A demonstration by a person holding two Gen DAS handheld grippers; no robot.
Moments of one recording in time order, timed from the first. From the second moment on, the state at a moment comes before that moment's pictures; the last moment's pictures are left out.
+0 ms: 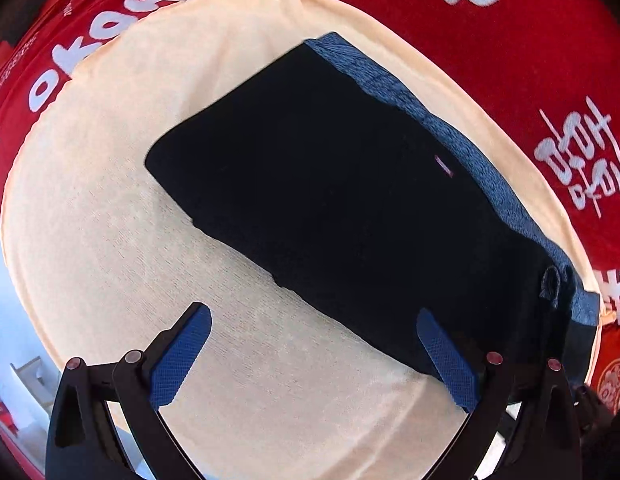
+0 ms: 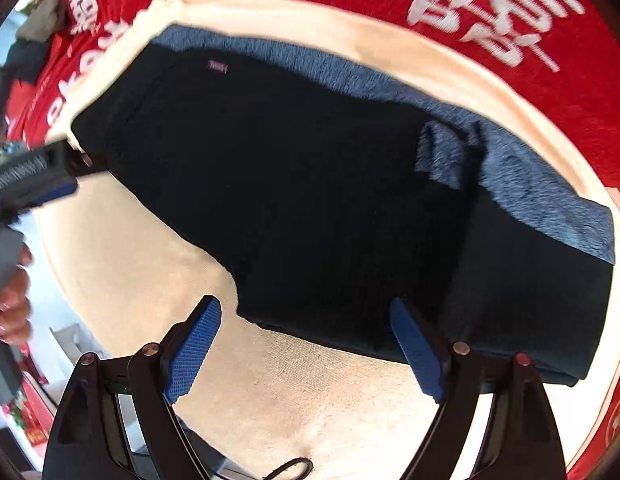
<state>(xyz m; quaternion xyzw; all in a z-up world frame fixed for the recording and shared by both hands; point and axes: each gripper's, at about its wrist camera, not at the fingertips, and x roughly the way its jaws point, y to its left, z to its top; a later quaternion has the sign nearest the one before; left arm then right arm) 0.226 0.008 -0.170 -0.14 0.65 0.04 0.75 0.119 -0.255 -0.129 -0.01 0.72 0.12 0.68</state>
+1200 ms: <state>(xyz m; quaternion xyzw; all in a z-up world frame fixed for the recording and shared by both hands) 0.254 0.068 -0.191 -0.36 0.57 -0.06 0.74 0.124 -0.282 -0.138 0.03 0.72 0.14 0.68</state>
